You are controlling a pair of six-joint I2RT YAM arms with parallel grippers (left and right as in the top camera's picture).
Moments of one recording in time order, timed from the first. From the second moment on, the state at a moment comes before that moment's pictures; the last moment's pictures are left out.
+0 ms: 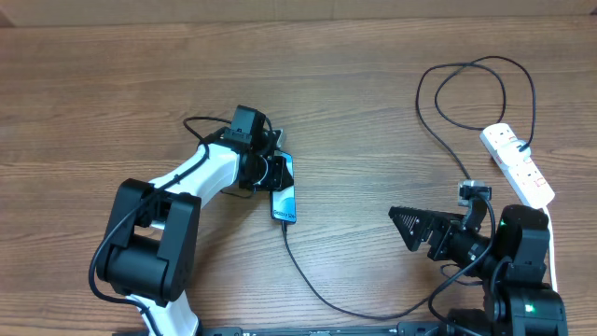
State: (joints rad) left arm -0.32 1.90 1.09 -0.50 0.42 -0.23; right arm -0.09 0.56 0.54 -0.71 -0.69 0.36
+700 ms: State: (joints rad) left arm -0.32 1.90 1.09 -0.50 0.44 -0.28; right arm -0.09 0.56 0.54 -0.71 -0.69 0.36
